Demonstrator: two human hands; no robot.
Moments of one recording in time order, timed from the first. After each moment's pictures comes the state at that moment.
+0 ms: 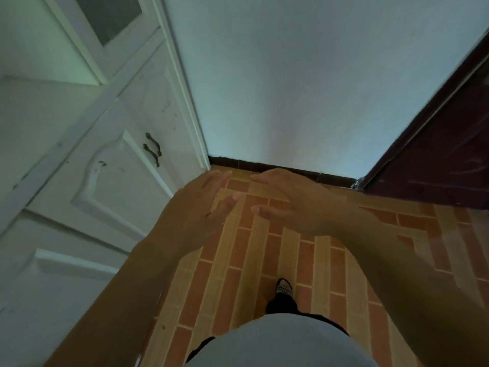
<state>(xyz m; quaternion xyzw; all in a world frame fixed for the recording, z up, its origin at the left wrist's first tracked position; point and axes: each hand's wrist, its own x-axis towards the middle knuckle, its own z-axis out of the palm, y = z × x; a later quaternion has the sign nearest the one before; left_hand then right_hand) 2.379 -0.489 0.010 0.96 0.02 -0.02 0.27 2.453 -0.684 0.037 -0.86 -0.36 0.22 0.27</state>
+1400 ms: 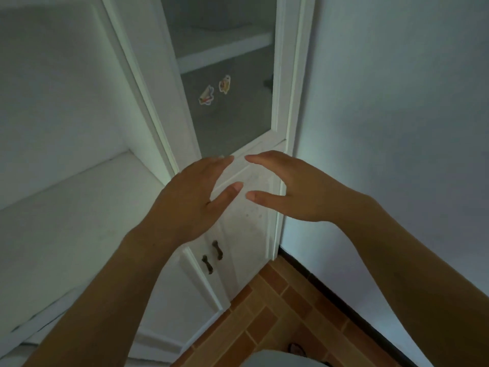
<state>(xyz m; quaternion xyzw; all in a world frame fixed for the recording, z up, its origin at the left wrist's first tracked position) 2.686 -0.243 0.119 0.94 0.27 0.15 0.16 2.845 -0.355 0.129 -0.72 -0.62 0.16 0.26</state>
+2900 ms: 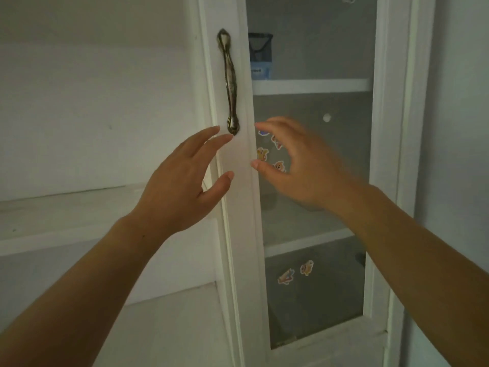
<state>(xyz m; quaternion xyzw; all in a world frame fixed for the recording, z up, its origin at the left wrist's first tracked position) 2.683 -0.162 0.359 0.83 0.34 0.39 -0.22 2.882 -0.195 0.370 -0.46 -0.76 -0.20 0.42</state>
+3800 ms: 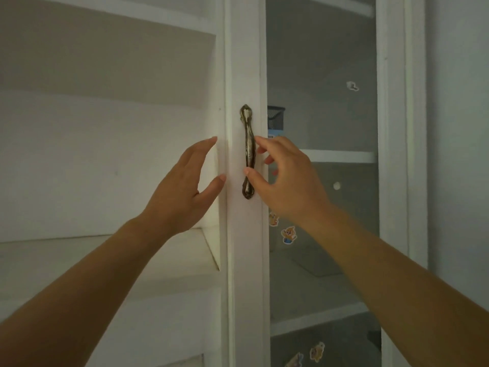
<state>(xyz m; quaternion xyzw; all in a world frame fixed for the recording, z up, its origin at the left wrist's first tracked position) 2.673 -0.102 0.418 0.79 0.27 0.52 -0.17 2.847 -0.152 0.432 -0.41 -0.71 -0.25 0.52</state>
